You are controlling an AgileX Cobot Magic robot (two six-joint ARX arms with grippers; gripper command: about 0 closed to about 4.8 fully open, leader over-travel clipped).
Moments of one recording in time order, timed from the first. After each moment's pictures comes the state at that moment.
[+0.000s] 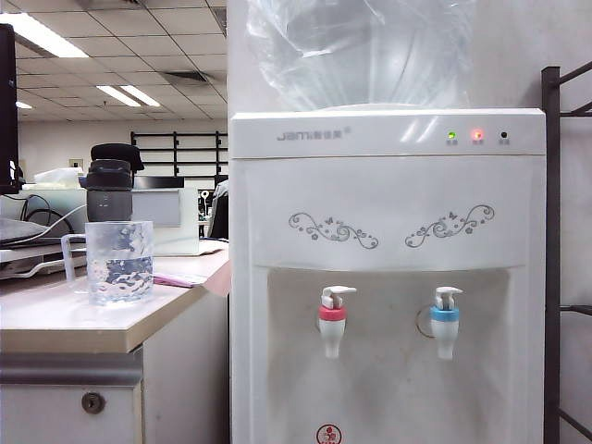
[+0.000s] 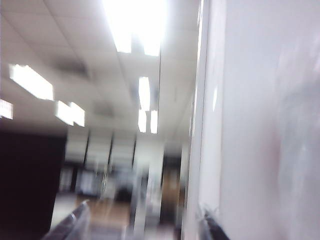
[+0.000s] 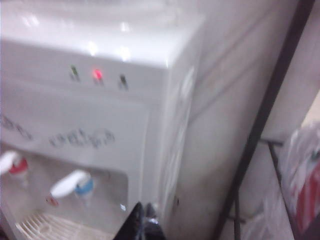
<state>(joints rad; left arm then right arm) -0.09 0.00 0.07 0.67 -0.07 0.03 0.15 0.00 0.17 -0.27 -0.07 -0.04</state>
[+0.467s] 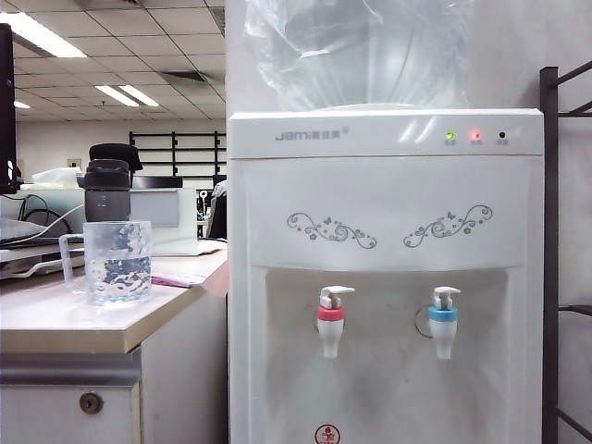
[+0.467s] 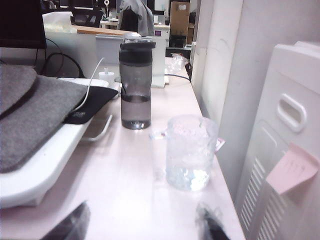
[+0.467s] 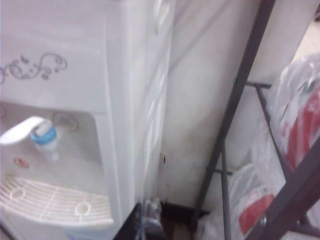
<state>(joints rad) -0.09 0.01 0.01 0.04 -0.05 0.03 0.06 0.01 0.04 -0.27 -0.07 -0.04</state>
